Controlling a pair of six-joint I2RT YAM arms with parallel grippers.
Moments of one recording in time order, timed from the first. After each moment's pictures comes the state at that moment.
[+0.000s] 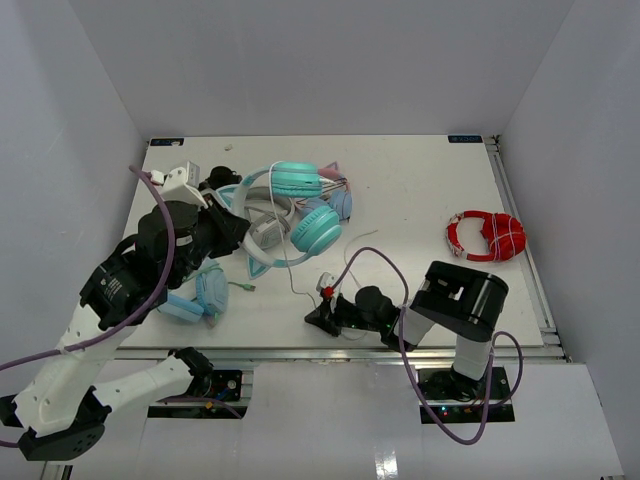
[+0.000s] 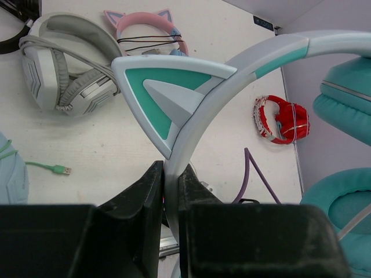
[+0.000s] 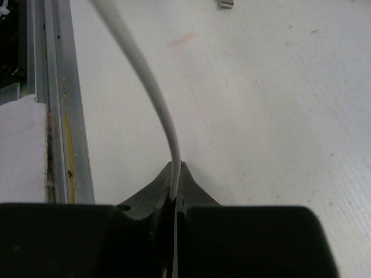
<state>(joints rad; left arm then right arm) -0.74 0.88 1.38 -0.89 -0.37 -0.73 1.09 1.82 0.34 1.23 -0.26 0.09</state>
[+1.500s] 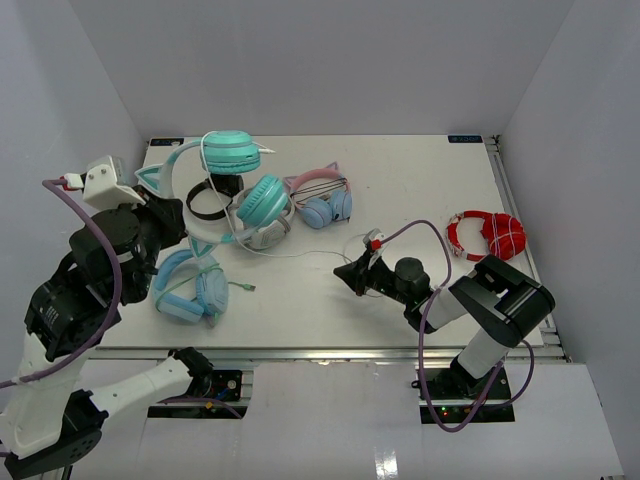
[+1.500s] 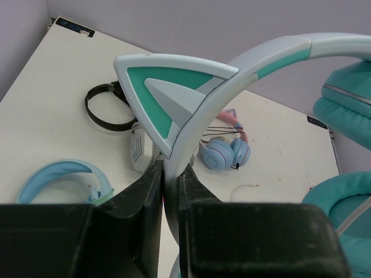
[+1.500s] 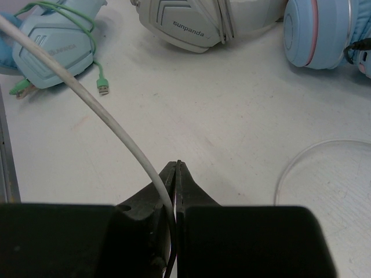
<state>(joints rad) -0.74 0.84 1.59 -0.99 -0.77 -0.55 0.72 1.64 0.28 1.25 -0.31 0.23</state>
